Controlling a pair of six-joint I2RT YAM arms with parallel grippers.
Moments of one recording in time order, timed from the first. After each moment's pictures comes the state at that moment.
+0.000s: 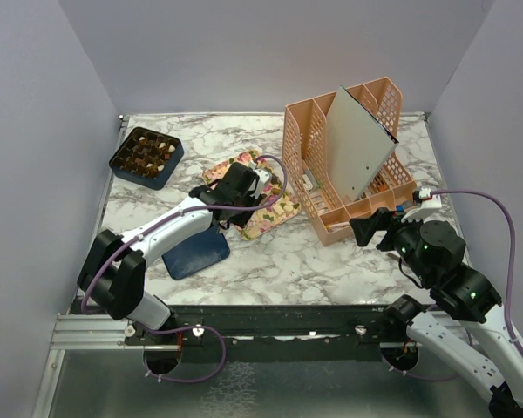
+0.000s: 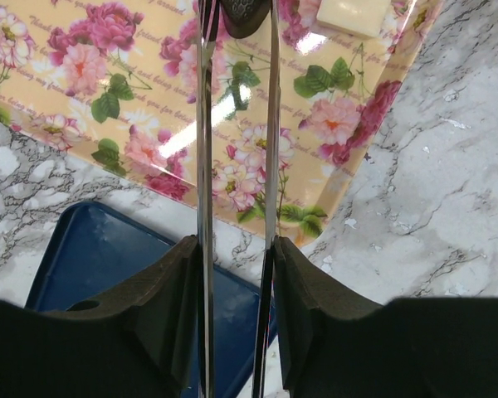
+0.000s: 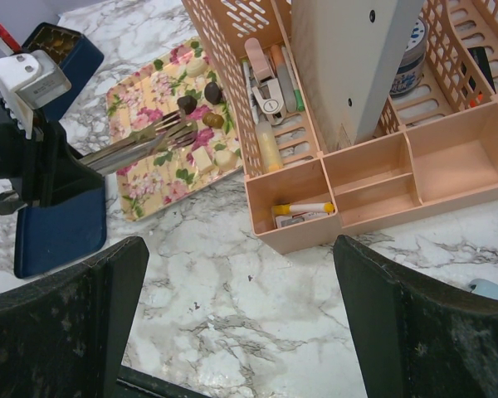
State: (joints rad) left arm -0.66 1.49 1.07 -0.52 -0.10 0.04; right arm 0.62 0.45 0.78 -0.62 0.29 0.43
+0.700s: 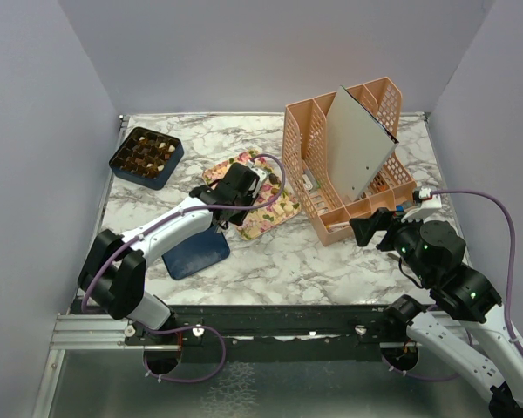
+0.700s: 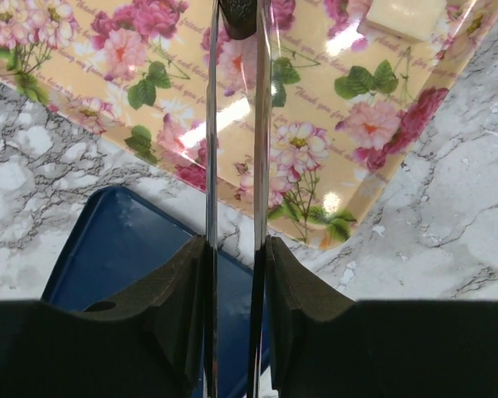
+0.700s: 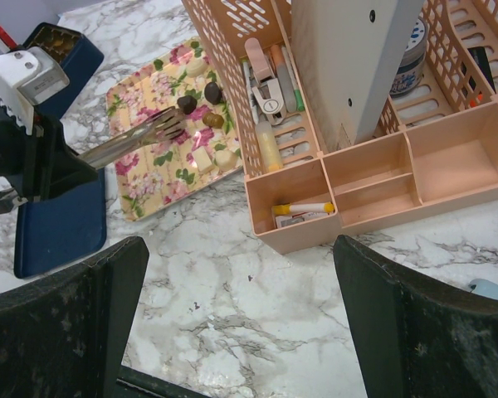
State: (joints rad) left arm -0.66 1.49 1.07 -0.53 -0.17 0.01; right arm 0.62 0.45 0.78 -0.62 0.29 0.43
